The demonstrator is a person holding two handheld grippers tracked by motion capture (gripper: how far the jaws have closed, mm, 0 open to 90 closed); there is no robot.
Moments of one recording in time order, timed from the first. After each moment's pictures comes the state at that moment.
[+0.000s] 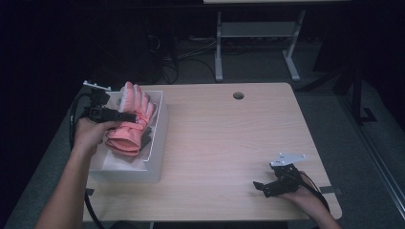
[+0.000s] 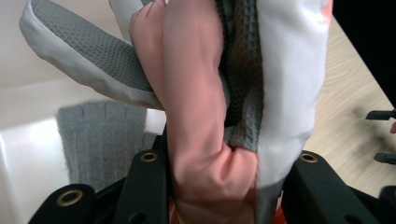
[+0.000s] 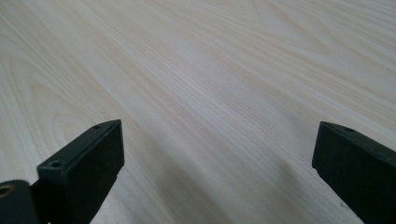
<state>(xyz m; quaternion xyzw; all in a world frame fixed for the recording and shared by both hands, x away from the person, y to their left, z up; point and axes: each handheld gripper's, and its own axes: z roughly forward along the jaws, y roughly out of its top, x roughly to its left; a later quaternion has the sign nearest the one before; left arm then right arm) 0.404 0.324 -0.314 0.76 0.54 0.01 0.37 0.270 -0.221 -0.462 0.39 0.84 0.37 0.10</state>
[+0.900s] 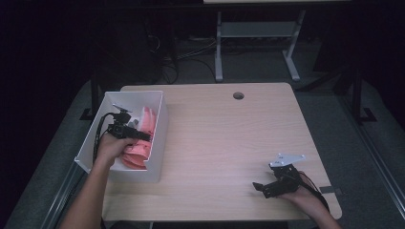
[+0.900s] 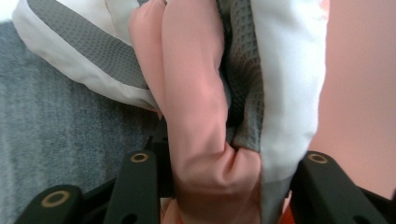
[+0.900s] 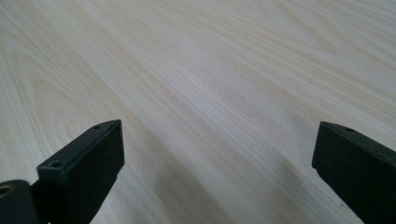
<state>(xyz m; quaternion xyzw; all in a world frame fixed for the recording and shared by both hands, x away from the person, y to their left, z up) 0.423 0.308 -0.407 0.78 0.54 -0.04 0.31 0.270 -0.219 -0.463 0.39 0.84 0.36 0.10</state>
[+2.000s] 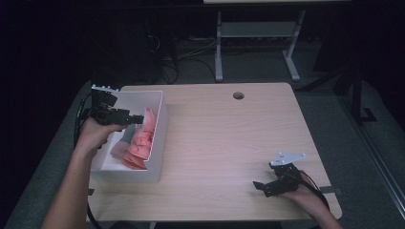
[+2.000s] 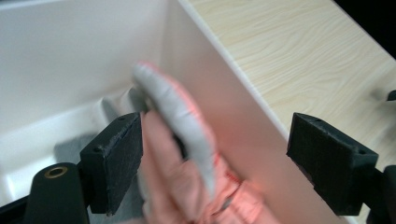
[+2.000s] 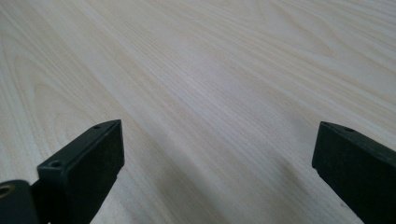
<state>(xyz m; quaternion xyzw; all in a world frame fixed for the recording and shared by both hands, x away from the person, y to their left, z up) 0.396 0.300 -0.304 0.80 0.45 0.08 0.38 0.273 -0.222 -0.463 0.38 0.84 0.37 0.09</state>
